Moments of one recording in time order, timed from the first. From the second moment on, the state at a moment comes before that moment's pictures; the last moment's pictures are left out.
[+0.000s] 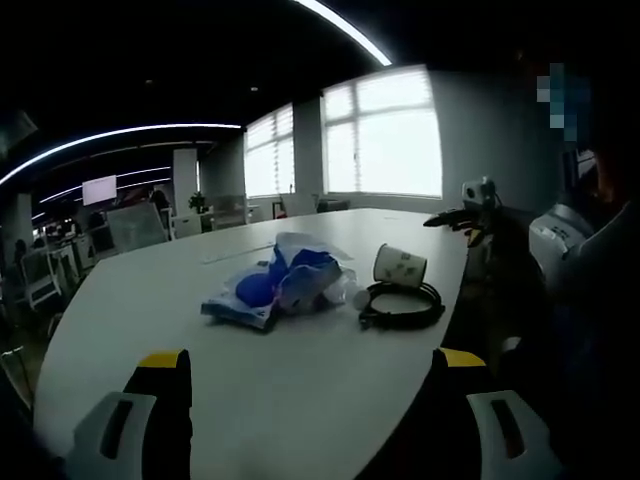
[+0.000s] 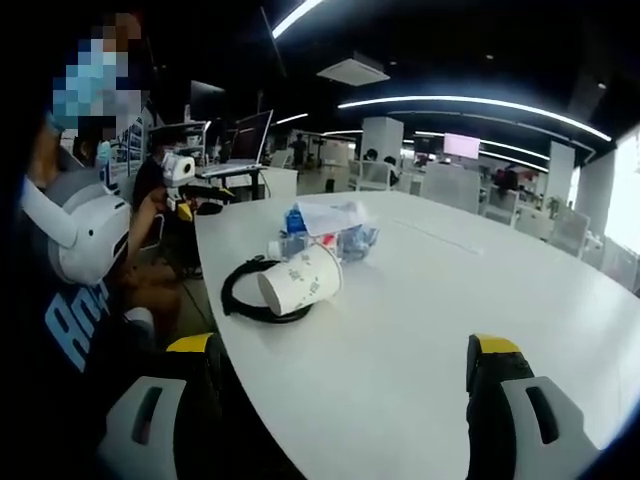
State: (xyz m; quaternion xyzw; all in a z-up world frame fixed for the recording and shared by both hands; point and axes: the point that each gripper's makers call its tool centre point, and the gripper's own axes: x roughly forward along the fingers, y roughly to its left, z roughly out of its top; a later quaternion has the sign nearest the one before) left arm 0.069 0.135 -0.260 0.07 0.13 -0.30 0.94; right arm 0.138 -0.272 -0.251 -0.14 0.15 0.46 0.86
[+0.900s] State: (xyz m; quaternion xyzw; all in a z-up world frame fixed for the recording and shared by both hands) left arm 0.094 0.106 -0.249 0.07 0.11 -0.33 0.93; right arm 0.168 -0.249 -0.236 -0.12 0.12 0.46 0.87
